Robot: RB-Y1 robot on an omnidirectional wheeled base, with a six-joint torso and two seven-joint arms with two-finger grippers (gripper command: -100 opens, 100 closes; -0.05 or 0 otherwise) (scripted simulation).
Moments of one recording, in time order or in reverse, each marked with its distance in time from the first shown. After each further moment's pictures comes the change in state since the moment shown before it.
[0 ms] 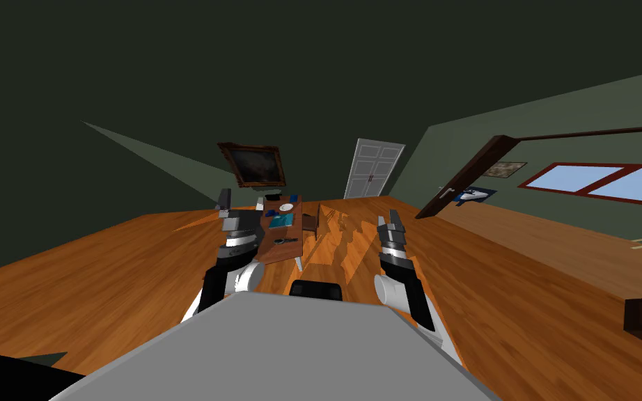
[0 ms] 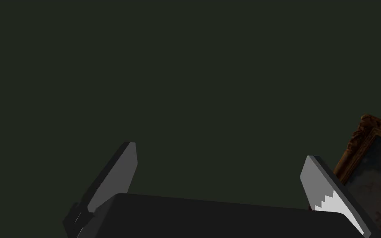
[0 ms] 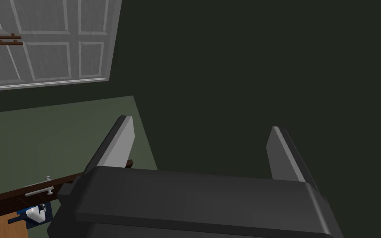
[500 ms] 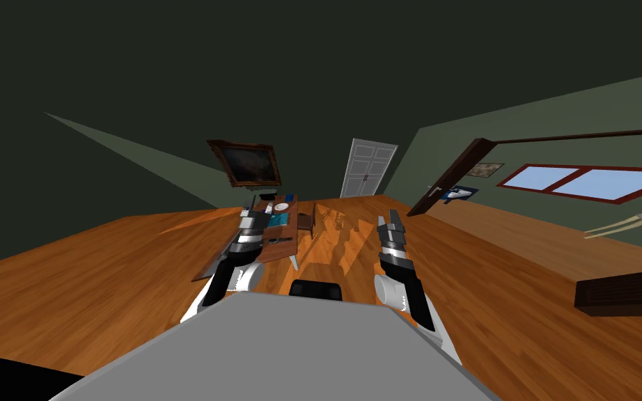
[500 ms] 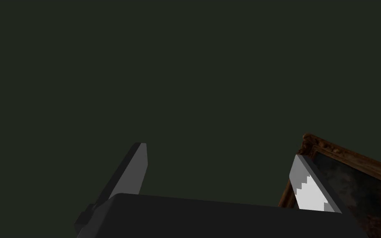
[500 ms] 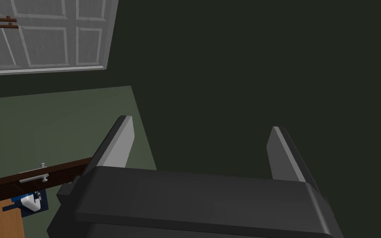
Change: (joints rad) left arm -0.029 0.118 -0.016 0.081 0.038 0.091 -0.023; right arm 0.000 0.000 0.000 0.000 0.000 0.000 0.000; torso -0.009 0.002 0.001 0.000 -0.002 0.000
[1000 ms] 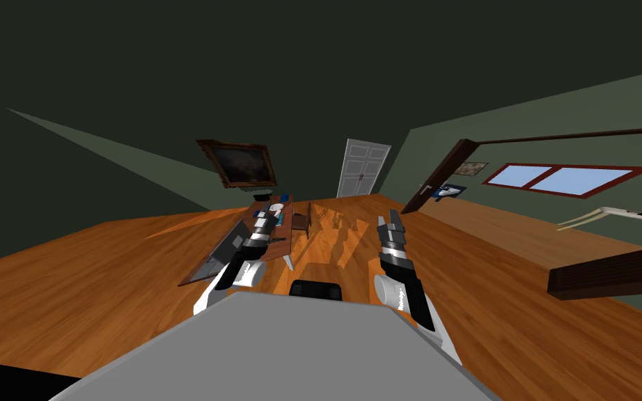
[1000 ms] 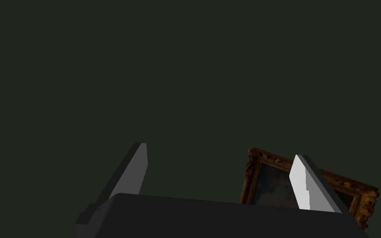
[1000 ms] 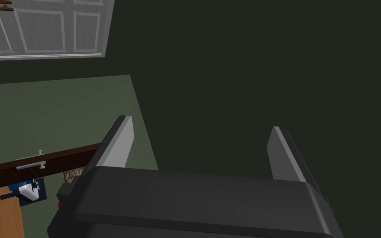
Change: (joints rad) left arm -0.055 0.080 -0.017 0.123 0.048 0.130 -0.033; right arm 0.000 0.000 0.000 0.000 0.000 0.000 0.000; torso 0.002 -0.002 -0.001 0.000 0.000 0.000
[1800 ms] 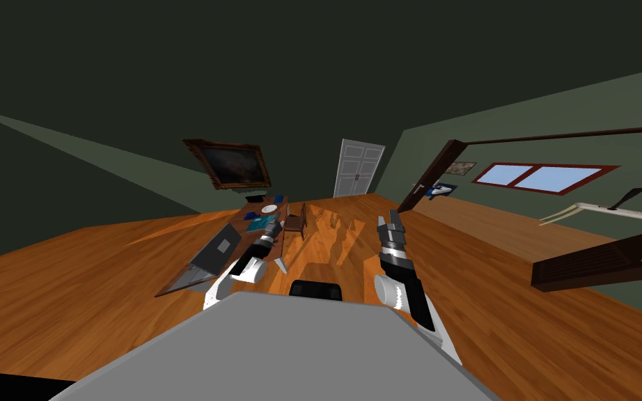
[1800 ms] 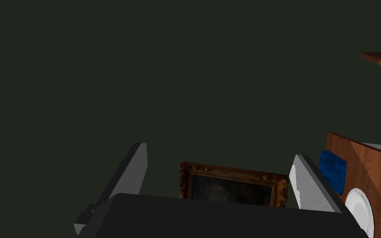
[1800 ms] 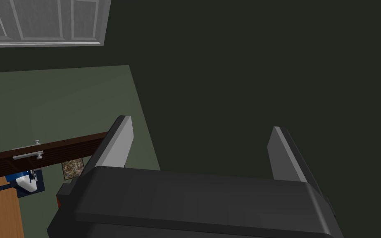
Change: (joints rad) left arm -0.068 0.097 -0.013 0.229 0.083 0.159 -0.034; right arm 0.000 0.000 0.000 0.000 0.000 0.000 0.000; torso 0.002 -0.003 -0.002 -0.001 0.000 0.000
